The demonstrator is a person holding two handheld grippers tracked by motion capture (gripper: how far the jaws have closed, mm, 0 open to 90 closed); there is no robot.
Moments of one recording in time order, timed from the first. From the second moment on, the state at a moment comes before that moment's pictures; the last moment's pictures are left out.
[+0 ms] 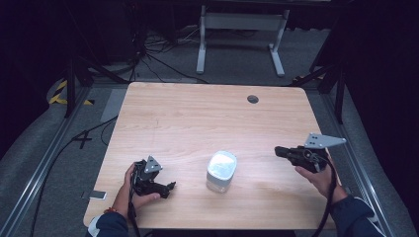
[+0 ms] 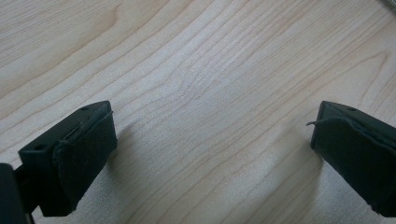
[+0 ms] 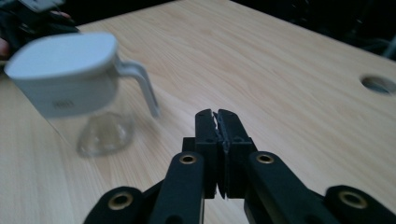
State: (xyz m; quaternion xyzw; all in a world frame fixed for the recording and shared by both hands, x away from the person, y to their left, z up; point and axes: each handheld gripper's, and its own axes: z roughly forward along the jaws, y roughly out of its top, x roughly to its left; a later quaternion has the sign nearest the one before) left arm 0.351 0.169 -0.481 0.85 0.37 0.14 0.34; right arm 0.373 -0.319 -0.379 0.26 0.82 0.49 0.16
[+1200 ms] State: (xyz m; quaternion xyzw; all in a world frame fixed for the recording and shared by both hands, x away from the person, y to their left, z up) left arm 0.352 0.170 -0.481 0.85 0.36 0.14 0.34; right arm 0.388 -0.195 -0.373 0.14 0.86 0.48 0.11
